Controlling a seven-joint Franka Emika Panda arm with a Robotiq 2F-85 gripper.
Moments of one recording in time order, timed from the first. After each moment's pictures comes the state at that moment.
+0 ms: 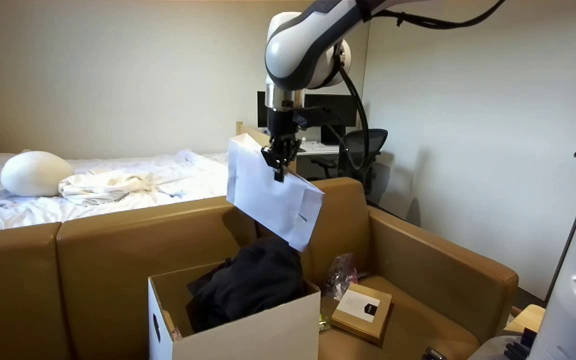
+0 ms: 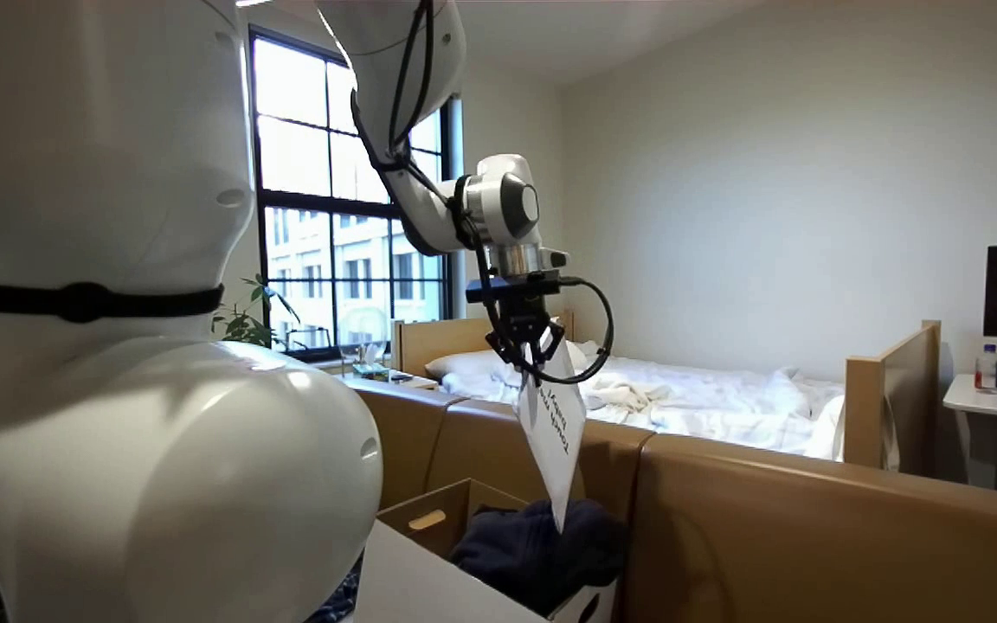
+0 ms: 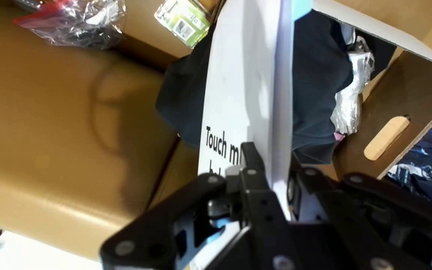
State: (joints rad) arm 0.12 -0.02 0.15 -2.15 -0.11 2.26 -0.05
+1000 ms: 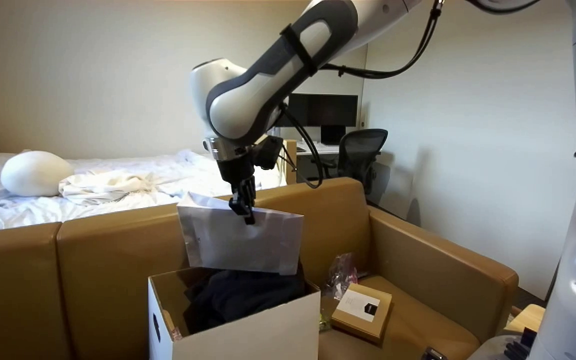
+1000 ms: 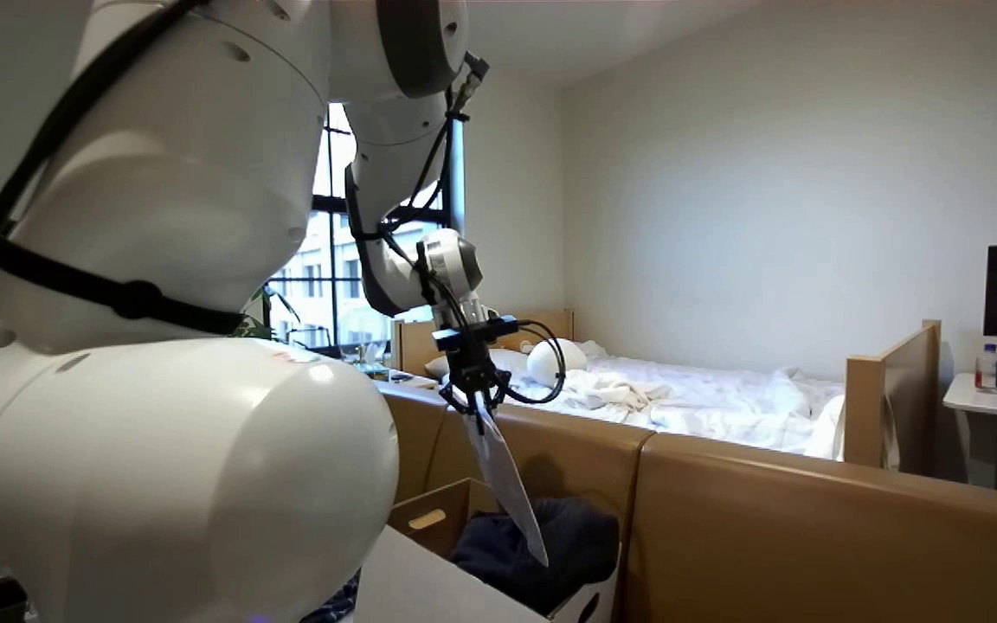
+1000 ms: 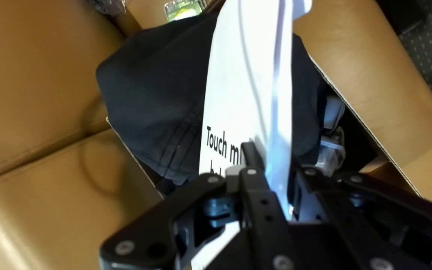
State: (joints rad) arm 0.28 0.27 0.22 -1.97 -0.37 2.14 -0.17
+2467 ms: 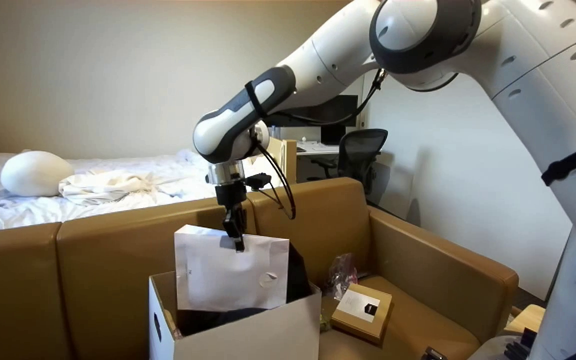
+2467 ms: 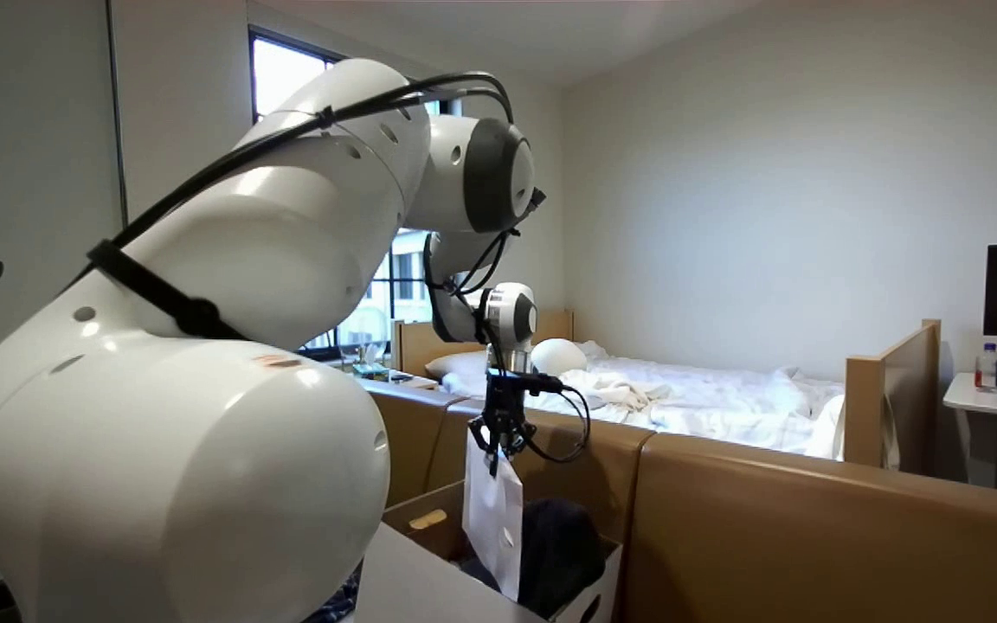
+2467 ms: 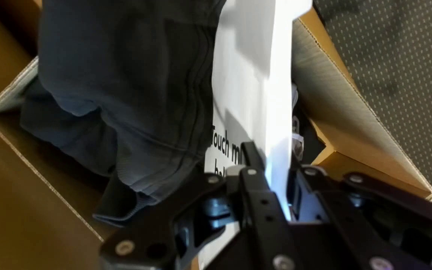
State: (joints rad) arm 0.19 0.69 0.22 -1.52 -0.11 1.94 -0.48
